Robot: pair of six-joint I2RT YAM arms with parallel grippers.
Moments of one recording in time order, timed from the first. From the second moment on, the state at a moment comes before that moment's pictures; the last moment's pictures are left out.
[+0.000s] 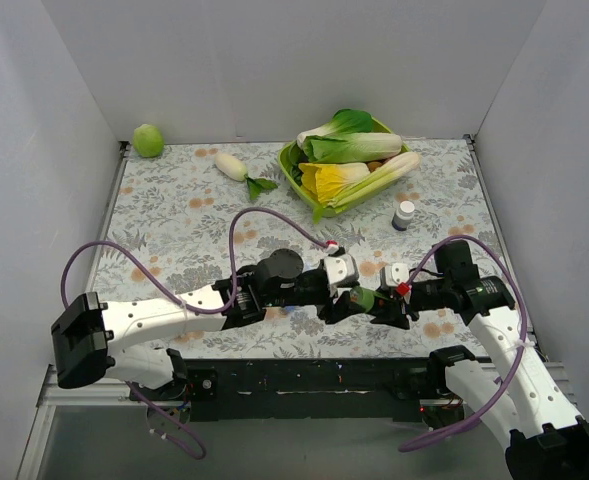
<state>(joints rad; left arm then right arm) -1.19 1.28 0.85 0.26 0.27 0.09 0.27 0.75 0.67 -0.95 -1.05 -1.07</state>
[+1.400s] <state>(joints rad) -0.52 1.24 0.71 -0.55 -0.20 -0.90 0.27 0.75 0.66 -0.79 -0.90 -0.89</state>
